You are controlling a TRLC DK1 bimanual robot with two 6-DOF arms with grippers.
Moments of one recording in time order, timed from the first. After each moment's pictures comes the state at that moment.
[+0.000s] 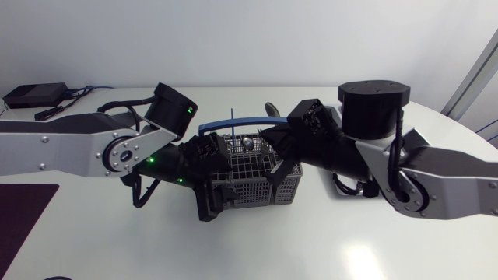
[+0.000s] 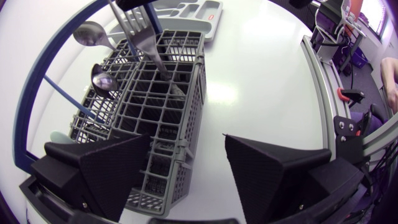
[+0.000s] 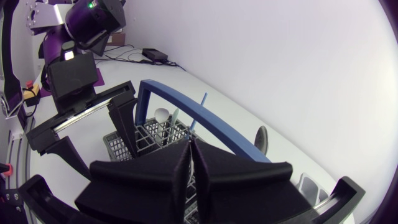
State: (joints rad) left arm -0.59 1.57 0.92 -0.31 0.38 0.65; right arm 0.60 1.38 0.68 0.36 -0.15 -0.29
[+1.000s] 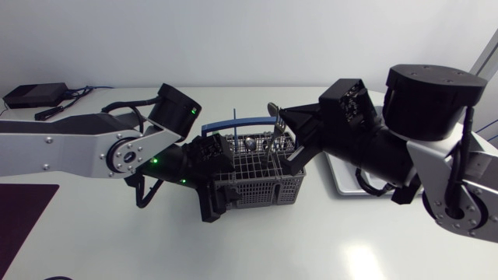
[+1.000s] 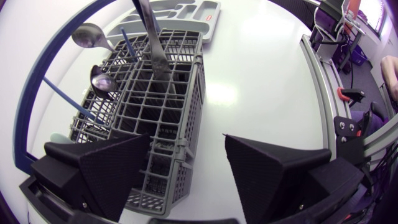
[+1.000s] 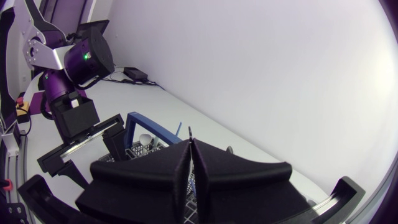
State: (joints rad) left arm -0.60 1.58 0.93 -0.30 0.37 0.65; right arm 0.61 1.18 0.65 0.34 -0.03 -0.27
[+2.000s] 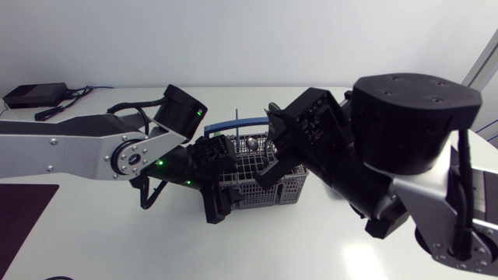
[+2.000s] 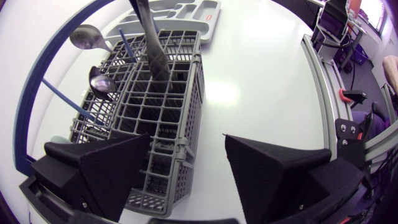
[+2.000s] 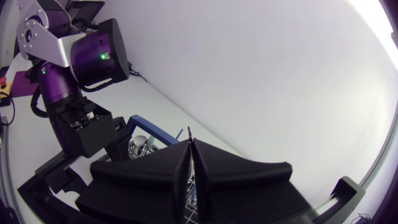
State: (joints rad) left arm -0.63 1.58 0.94 -0.30 0.34 0.63; right arm 0.92 1.18 0.69 0.29 0.43 -0.38
